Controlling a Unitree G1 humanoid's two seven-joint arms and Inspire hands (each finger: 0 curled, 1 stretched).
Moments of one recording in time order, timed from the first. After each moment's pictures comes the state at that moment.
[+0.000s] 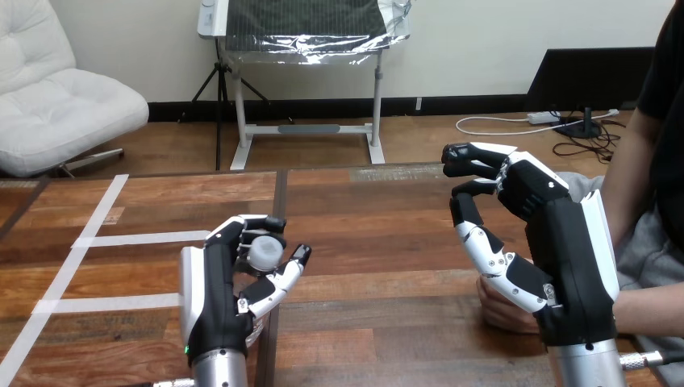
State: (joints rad) left arm 0.00 0.01 -0.13 0.41 0.34 -0.40 0.51; right arm 0.13 -0.10 -0.02 0.02 -0.11 -0.73 0.04
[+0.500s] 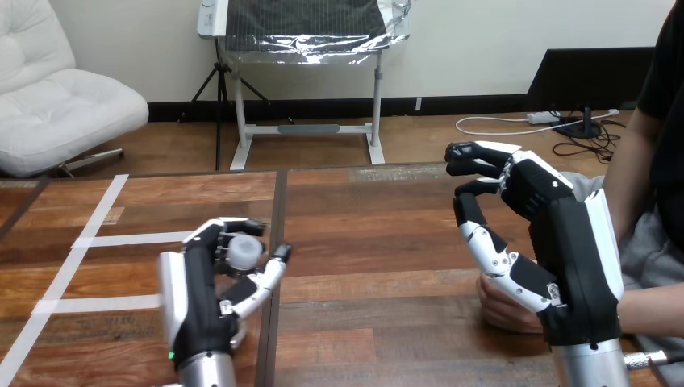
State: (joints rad) left arm -0.01 0.02 -0.10 0.43 0.35 -0.41 0.58; right arm 0.13 -0.11 -0.02 0.02 -0.09 -0.74 0.04
